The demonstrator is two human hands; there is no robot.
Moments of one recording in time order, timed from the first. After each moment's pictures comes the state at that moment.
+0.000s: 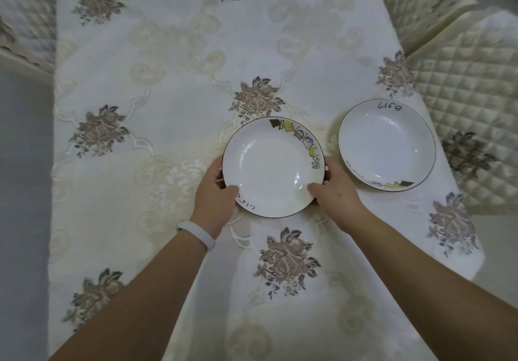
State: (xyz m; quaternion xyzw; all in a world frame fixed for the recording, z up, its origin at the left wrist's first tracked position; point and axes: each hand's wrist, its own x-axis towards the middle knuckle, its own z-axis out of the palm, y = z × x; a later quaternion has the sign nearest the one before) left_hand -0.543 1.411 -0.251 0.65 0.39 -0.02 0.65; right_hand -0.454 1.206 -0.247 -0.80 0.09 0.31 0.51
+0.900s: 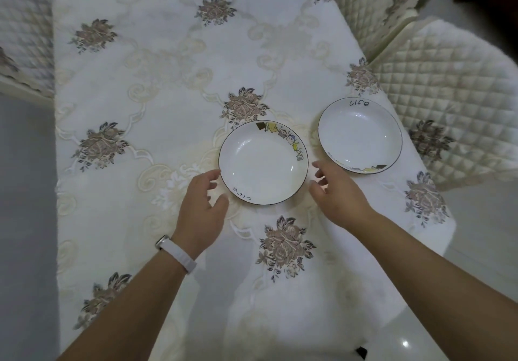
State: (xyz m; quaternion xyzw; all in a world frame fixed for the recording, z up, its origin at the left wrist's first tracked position) left_hand -0.596 1.424 -0.222 0.83 0.23 0.00 0.51; right_hand -0.492 1.176 -0.211 -0.93 -0.06 0.22 0.30
